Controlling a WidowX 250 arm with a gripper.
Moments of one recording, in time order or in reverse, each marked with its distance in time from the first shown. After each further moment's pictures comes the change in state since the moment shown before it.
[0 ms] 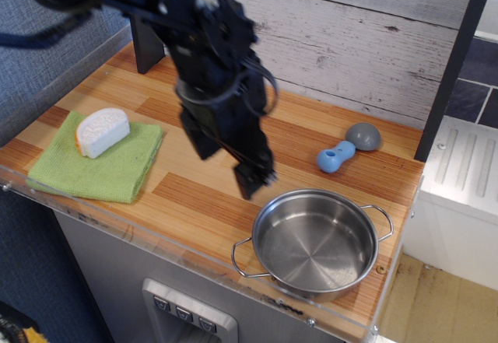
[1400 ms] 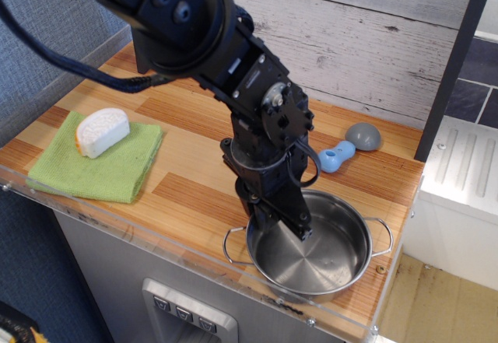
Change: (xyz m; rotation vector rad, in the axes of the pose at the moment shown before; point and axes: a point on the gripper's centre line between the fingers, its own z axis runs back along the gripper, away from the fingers) arm -0.006 -0.022 -0.053 0.021 0.087 -0.028
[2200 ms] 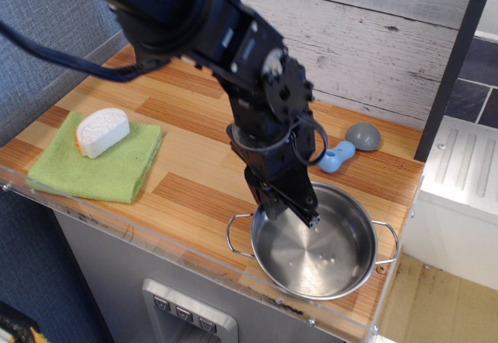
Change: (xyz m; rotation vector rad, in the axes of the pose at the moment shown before) arm 0.007 -0.004 0.021 -0.064 -0.034 -0.041
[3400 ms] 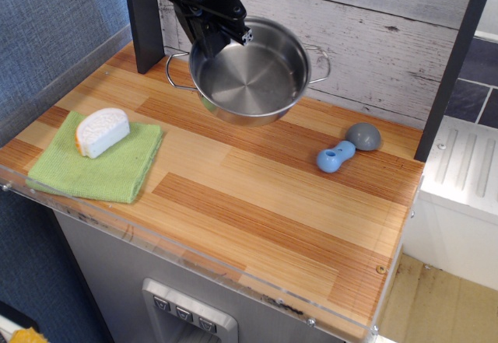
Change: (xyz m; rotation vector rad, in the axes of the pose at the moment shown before) arm 0.038 0.130 0.068 0.079 -0.098 0.168
